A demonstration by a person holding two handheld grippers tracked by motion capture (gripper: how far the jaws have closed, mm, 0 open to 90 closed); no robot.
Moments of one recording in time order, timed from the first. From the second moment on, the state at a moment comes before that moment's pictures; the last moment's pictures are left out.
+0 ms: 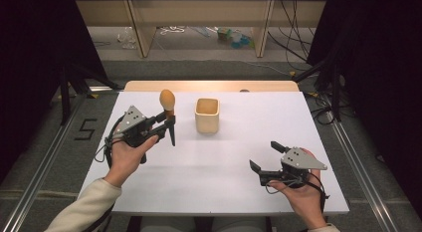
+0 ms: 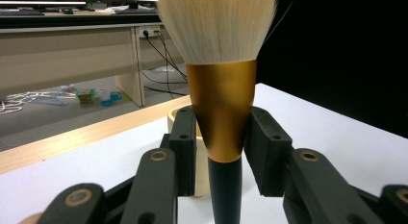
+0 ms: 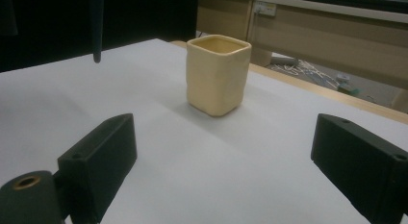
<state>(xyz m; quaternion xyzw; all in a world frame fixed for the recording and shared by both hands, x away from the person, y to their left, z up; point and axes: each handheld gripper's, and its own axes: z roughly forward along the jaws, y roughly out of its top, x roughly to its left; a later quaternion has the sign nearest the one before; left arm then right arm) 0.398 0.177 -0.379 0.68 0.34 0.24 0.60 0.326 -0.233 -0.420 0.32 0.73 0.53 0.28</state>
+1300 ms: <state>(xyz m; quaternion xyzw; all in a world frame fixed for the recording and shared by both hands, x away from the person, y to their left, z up) 0.393 0.154 -0.372 0.68 0.31 0.24 0.61 0.331 -0.225 -0.419 0.31 0.73 0.54 0.28</state>
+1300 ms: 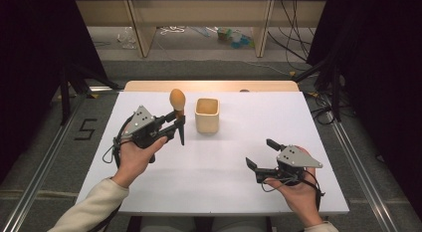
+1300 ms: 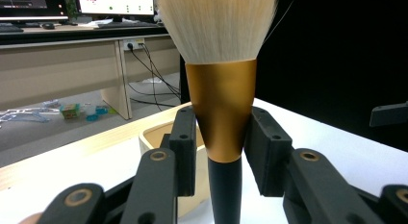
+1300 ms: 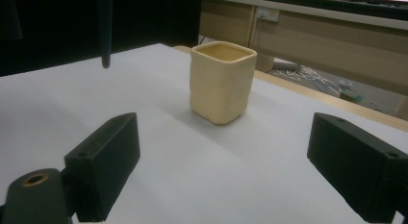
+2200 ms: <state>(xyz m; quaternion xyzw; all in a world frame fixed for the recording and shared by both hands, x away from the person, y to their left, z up) 0.399 0.148 -0.364 0.67 0.31 0.25 0.63 0.331 -0.226 -0.420 0.31 0.73 0.54 0.28</state>
